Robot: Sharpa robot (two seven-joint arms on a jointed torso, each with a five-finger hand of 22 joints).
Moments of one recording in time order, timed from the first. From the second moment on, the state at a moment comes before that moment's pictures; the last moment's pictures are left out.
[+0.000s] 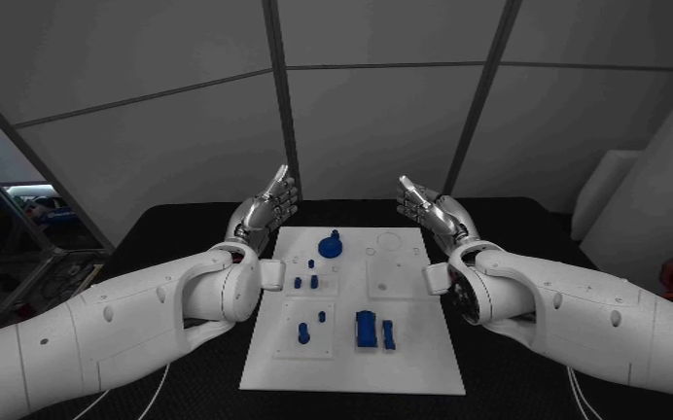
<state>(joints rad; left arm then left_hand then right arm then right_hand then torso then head) 1.06 -0.75 0.01 1.48 0.05 -0.56 0.47 0.59 -0.01 0.03 0.00 0.01 0.44 0.02 0.01 0.00 0.45 0.06 0.01 0.00 0.41 0.04 0.02 0.00 0.12 0.31 0.13 0.01 0.17 1.04 -0.74 0.02 1.48 -0.18 -0.60 0.42 0.71 0.00 0.01 0.07 0.01 0.45 0.04 0.01 0.01 0.50 0.02 0.01 0.00 0.48 0.01 0.01 0.09 0.10 0.36 0.11 0.15 0.10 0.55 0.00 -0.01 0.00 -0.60</state>
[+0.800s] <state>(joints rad) 1.05 -0.78 0.00 1.57 0.02 -0.76 0.50 0.22 0.00 0.01 0.00 0.00 0.16 0.00 0.00 0.00 0.17 0.00 0.01 0.00 0.15 0.00 0.01 0.00 0.06 0.12 0.00 0.01 0.02 1.05 -0.78 0.00 1.57 -0.01 -0.76 0.50 0.26 0.00 0.00 0.01 0.00 0.17 0.00 0.00 0.00 0.19 0.00 0.01 0.00 0.18 0.00 0.00 0.00 0.01 0.14 0.00 0.01 0.00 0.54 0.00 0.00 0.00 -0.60</state>
